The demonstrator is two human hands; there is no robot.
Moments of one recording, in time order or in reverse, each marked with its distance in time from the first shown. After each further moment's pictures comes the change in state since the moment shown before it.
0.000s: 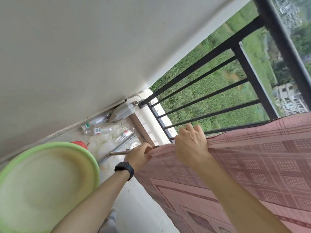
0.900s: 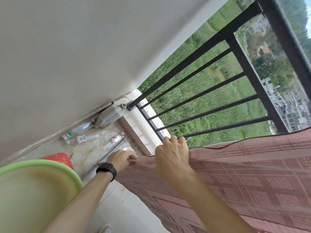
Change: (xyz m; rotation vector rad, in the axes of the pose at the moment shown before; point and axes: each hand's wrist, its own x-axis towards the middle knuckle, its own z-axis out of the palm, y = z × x) left_hand 0.075 -0.063 -0.001 0.349 -0.107 0.115; right_hand 0.038 -0.042 0.031 0.161 -0.072 0.062
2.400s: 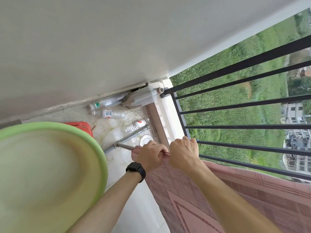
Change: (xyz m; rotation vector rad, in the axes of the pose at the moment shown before) left_hand 0.021 -0.073 0.073 -0.306 0.367 -0.012; right_hand 0.142 -0.108 0.117 -0.134 -0.156 -0.138
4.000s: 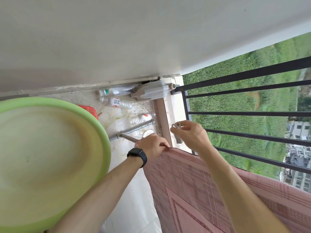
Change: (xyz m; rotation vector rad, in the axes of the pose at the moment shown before) left_hand 0.022 -0.043 0.020 -0.186 -0.127 -0.094; right_hand 0.038 0.016 -0.007 0.881 0.057 0.117
